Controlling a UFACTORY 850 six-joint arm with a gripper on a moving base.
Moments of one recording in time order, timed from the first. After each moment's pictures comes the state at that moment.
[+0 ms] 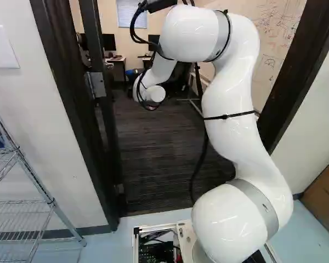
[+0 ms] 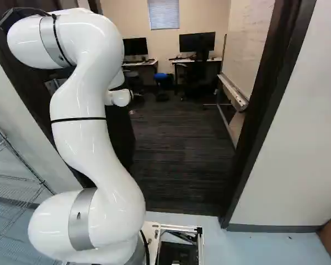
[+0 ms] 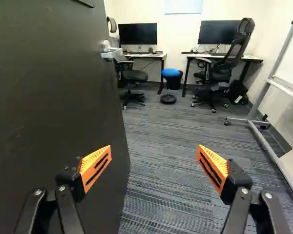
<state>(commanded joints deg) 15.2 -32.3 -66.9 1.6 41.8 0.0</state>
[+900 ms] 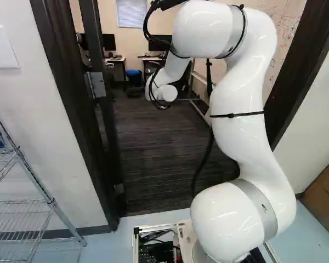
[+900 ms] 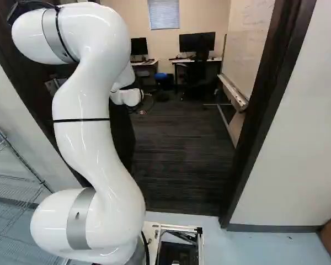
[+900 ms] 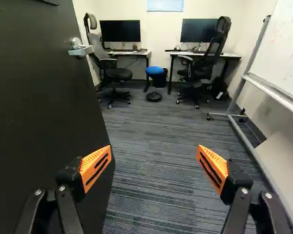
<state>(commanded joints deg) 8.9 -29.8 -63.6 -0.3 41.8 0.0</state>
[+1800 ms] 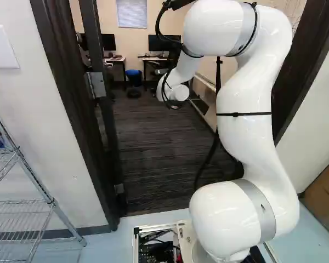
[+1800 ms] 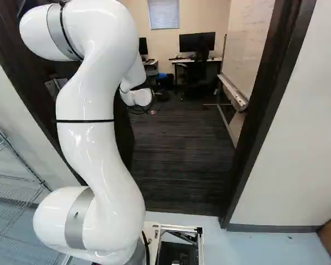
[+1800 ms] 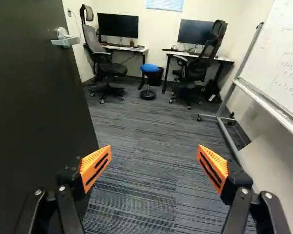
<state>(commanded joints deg) 2.5 -28.4 -61.8 -8.7 41.8 0.0</state>
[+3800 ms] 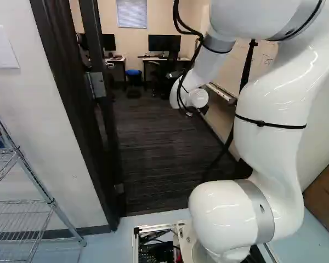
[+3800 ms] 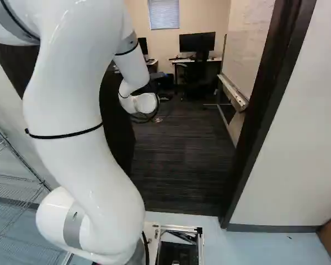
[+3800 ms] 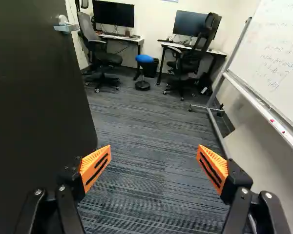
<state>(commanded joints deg) -2.6 -13.2 -42.6 -12.3 43.1 0.0</state>
